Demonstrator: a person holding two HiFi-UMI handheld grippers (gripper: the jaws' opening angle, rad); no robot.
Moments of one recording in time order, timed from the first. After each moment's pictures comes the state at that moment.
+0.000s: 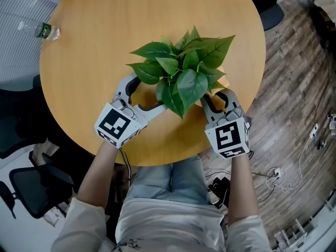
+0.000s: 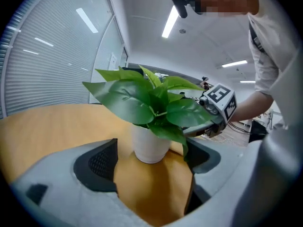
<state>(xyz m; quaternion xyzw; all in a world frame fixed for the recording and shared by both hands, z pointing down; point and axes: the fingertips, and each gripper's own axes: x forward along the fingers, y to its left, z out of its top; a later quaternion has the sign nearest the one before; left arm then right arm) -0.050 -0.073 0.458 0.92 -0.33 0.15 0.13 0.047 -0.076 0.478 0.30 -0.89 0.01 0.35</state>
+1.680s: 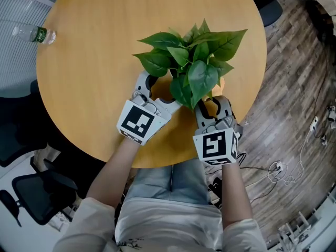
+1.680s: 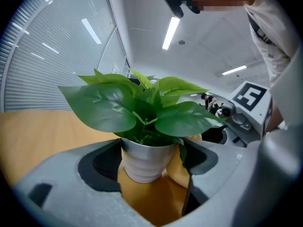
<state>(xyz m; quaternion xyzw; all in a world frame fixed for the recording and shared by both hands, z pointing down) -0.013 -0.103 0.449 0.92 -0.36 0.08 0.11 0.021 -0.063 0.479 0.35 -0.86 0.01 0.36</state>
